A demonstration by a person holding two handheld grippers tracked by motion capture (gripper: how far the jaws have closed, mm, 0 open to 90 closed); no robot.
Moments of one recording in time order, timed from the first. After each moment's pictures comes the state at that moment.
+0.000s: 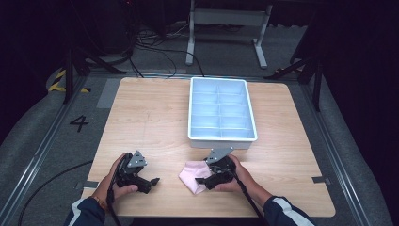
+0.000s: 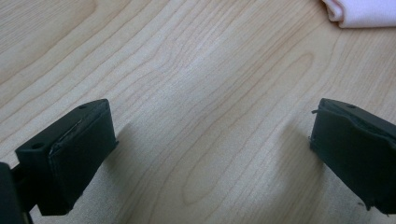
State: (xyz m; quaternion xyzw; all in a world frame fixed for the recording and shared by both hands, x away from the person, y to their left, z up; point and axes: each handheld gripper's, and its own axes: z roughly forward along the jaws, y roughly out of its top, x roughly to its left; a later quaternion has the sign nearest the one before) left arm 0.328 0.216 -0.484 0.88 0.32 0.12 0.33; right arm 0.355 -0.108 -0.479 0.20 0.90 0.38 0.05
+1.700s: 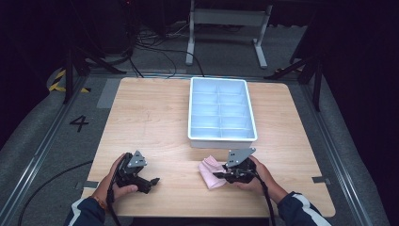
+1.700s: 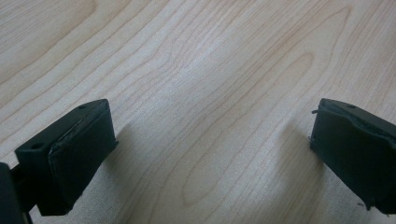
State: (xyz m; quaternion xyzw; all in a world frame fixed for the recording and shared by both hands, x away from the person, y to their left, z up) left arm 0.329 0.216 -0.484 0.88 0.32 0.12 0.33; right arm 0.345 -0.166 -0.449 0.13 0.91 0.39 0.06
